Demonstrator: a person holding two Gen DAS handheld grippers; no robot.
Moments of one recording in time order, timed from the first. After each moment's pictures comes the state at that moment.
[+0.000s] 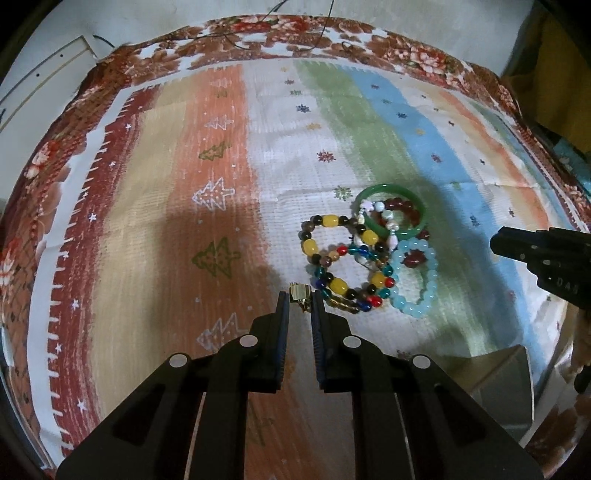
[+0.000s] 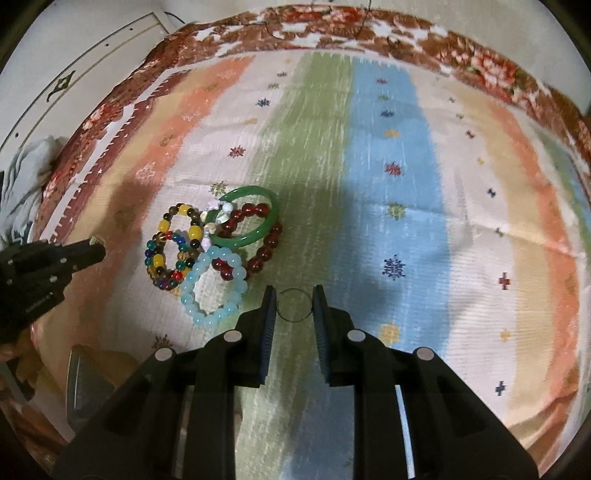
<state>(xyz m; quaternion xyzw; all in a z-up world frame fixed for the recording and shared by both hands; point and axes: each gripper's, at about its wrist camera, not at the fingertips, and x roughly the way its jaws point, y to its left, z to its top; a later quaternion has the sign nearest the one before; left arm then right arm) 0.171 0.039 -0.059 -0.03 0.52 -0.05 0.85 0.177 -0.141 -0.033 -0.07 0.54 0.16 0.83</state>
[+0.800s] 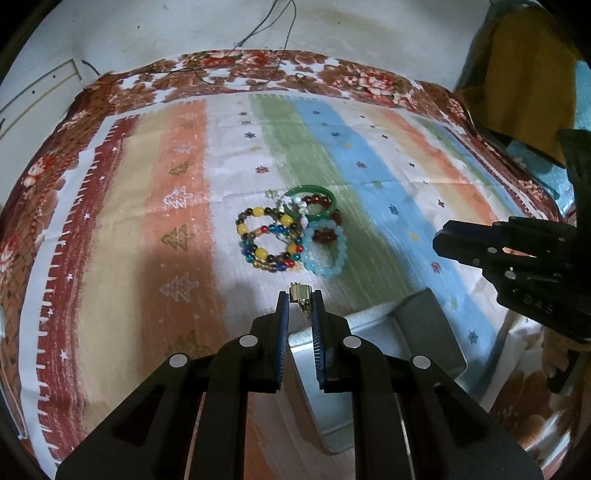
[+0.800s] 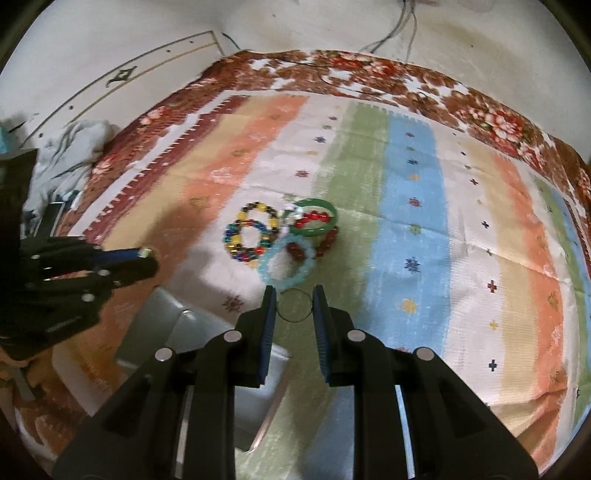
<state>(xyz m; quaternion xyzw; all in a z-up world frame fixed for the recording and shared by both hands) 0.086 0.002 -0.022 -0.04 0.46 -0.11 0.88 0.081 -0.119 0.019 -0.10 0.46 0.22 0.86</state>
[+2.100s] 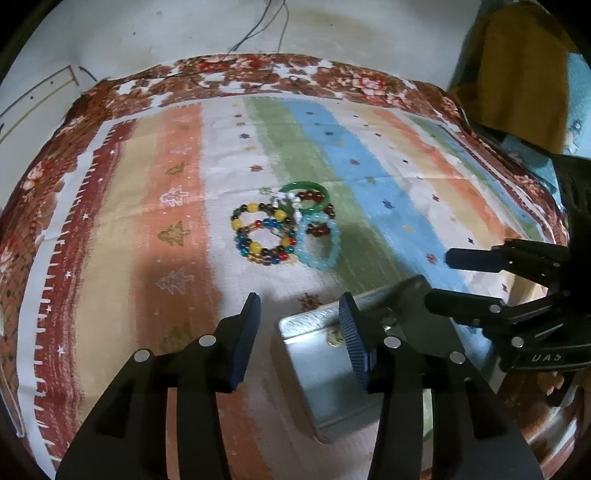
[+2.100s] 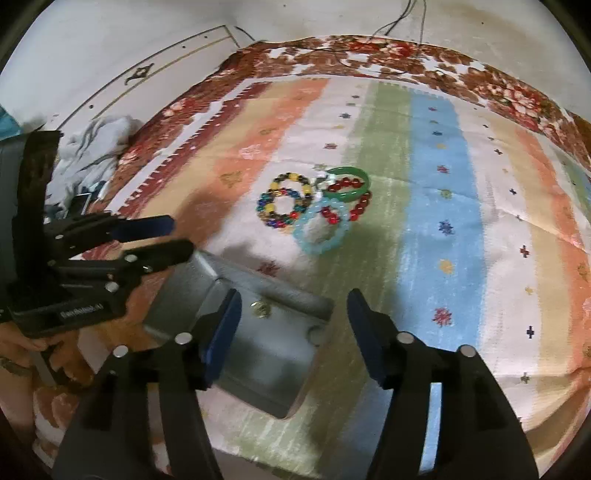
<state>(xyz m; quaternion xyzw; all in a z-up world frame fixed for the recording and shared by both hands) 0.080 0.002 -0.025 -0.03 0.46 -0.11 0.88 0.059 -0.125 0.001 -0.06 0.49 0.25 0.83</state>
